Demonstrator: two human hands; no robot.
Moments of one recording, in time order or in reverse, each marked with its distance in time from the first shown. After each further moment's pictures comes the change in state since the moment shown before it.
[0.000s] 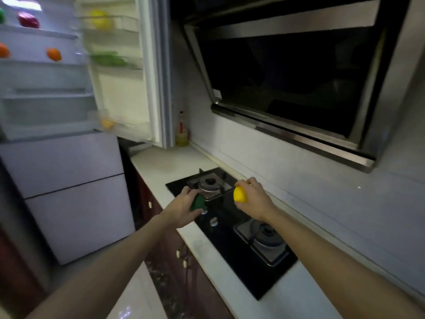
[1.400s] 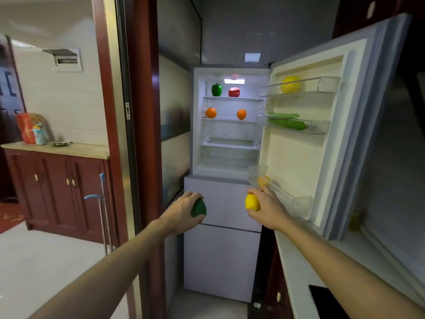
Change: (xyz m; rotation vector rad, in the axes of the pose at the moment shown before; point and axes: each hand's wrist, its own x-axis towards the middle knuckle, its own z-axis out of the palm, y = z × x) left_hand -0.059 -0.268 -0.266 0.304 0.530 -0.630; right_hand 0.351 -0.344 0.130 0.248 -0.122 -0.735
